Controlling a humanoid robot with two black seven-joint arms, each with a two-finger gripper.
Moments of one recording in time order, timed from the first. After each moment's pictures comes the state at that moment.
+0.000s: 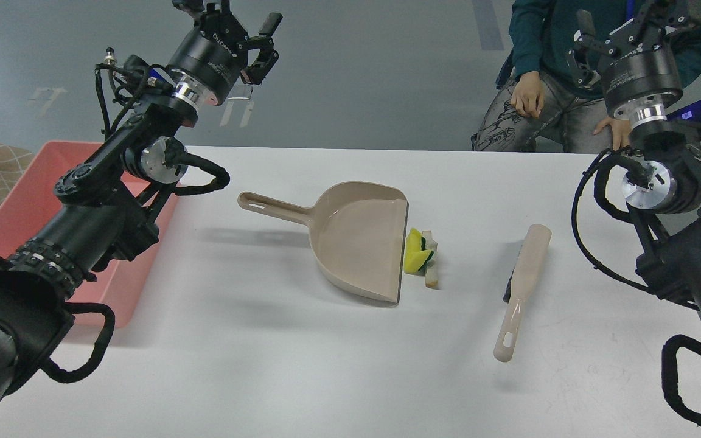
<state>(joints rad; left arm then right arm) -0.89 0.20 -0.98 -0.69 0.45 -0.37 -0.39 0.80 -0.18 1.22 0.77 -0.57 0.21 0.40</state>
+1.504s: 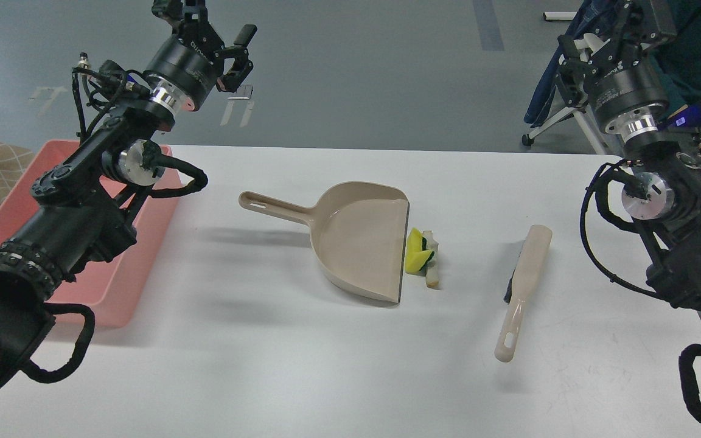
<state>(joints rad) -0.89 0.25 -0.95 -0.65 0.45 -0.37 -0.37 0.80 -0.24 1.07 0.77 -0.55 0.21 0.39</state>
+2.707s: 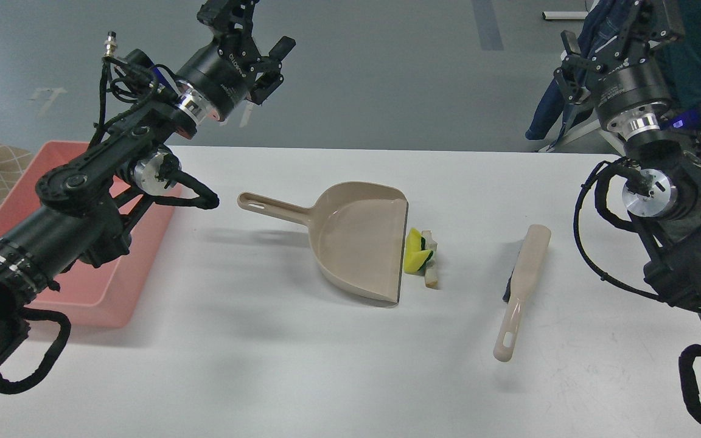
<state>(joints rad) -0.89 0.38 -0.73 -0.93 0.56 -0.25 -0.40 0.80 -0.24 1.07 0.78 -0.44 0.21 0.38</state>
